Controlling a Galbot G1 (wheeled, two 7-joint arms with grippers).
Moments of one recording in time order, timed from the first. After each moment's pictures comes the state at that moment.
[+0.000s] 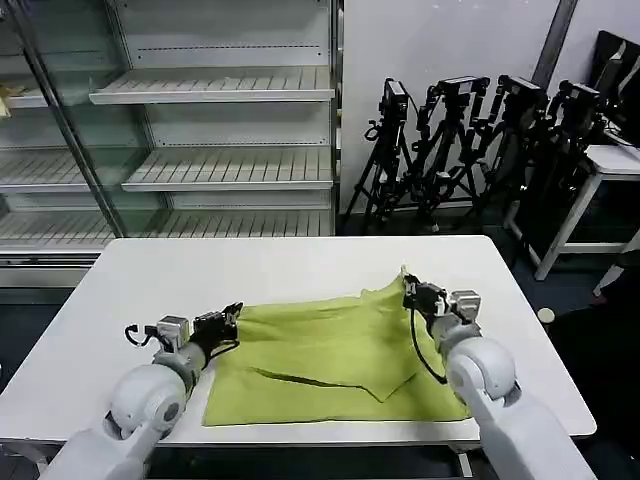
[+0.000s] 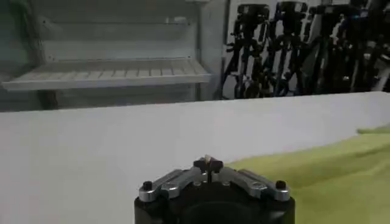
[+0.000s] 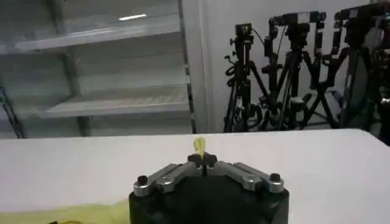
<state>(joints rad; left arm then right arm) 1.07 -0.92 -0.26 -2.00 -0.76 0.57 -0.28 -0.98 1.07 0.27 1.94 0.69 -0.51 0.27</state>
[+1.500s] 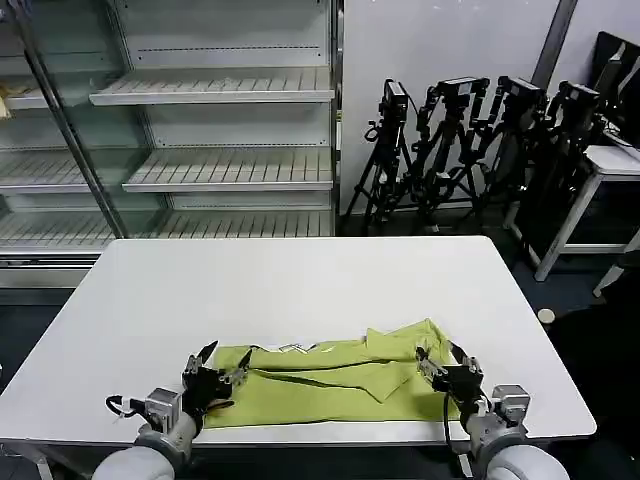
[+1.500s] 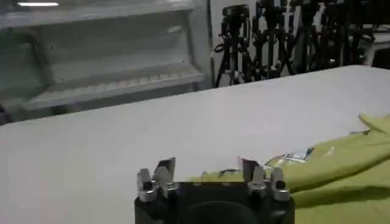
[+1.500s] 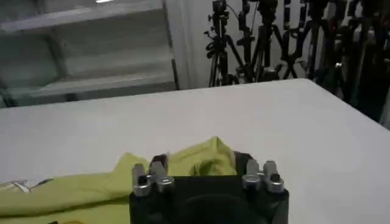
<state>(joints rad) 1.44 -1.00 -0.35 -2.19 -0.49 0.47 -0.27 -1.48 1.13 0.49 2.24 0.60 -0.46 0.26</state>
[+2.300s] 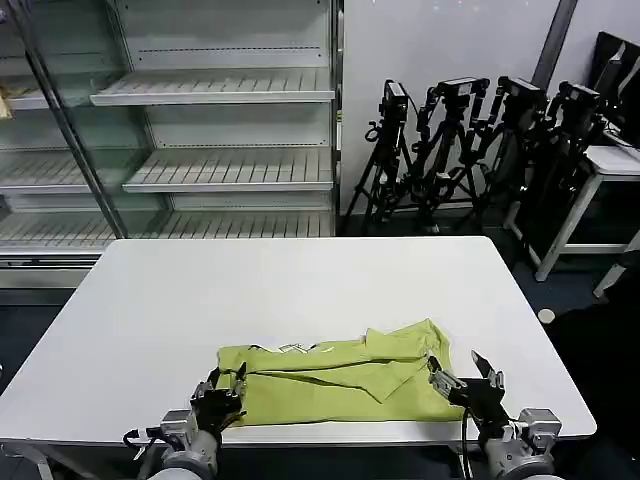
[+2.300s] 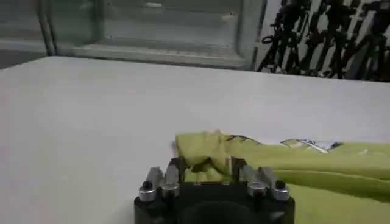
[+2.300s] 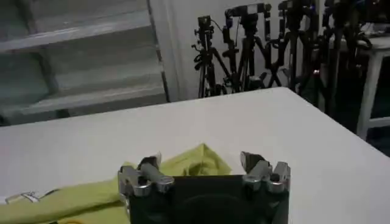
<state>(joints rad) 1.47 -1.21 -0.32 -2.12 -0.50 0.43 -0.42 -1.60 1.16 0.55 2.34 0.59 -0.44 0.27</state>
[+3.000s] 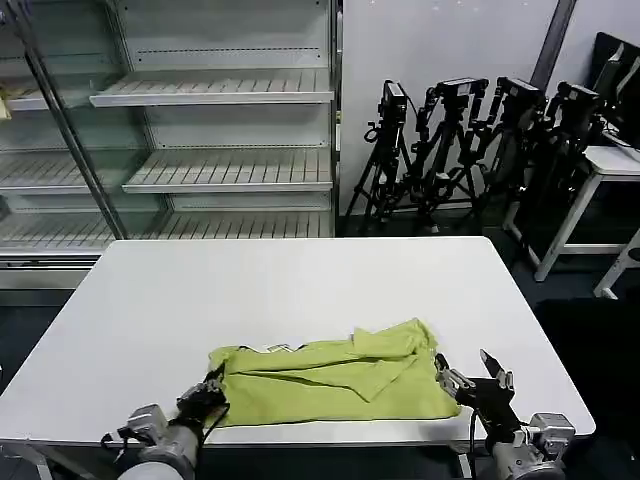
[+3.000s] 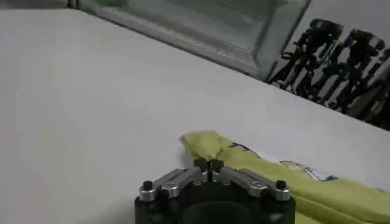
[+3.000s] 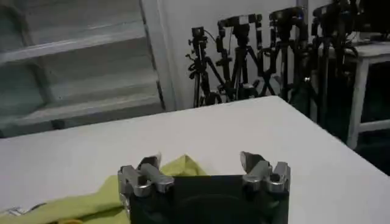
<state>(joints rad) 1.49 -1.18 -0.47 -2.12 -0.85 0.44 -0.41 -1.63 1.18 0.58 2.38 0.60 -0.44 0.28</state>
